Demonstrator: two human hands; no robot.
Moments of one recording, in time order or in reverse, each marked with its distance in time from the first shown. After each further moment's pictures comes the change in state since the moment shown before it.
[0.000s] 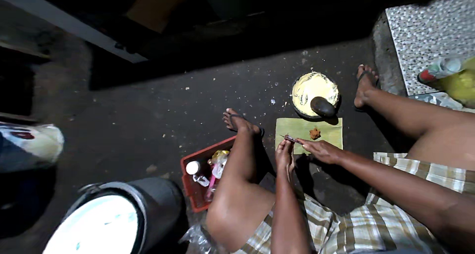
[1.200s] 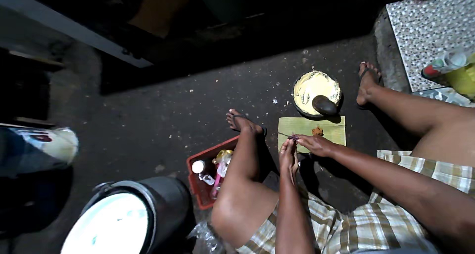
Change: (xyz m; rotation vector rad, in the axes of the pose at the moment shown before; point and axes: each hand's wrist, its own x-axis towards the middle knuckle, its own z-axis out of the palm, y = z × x) left_hand -0.011 0.001 0.001 -0.099 -0.016 0.003; right_hand 0.028 -0.003 0.002 0.007 0.020 0.019
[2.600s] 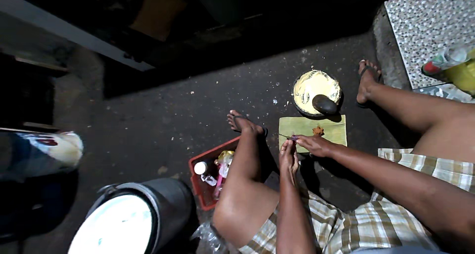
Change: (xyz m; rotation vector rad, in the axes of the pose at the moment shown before) left_hand 0.000 0.000 -0.003 -0.018 0.004 0.002; right_hand 0.001 -0.006 0.002 -0.001 -0.023 0.010
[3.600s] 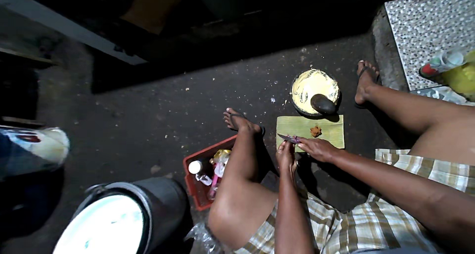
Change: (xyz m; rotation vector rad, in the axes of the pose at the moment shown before) left_hand 0.001 -0.001 0.009 0.112 0.119 0.030; right_hand -0.013 -0.002 0.007 -0.146 0.008 0.107
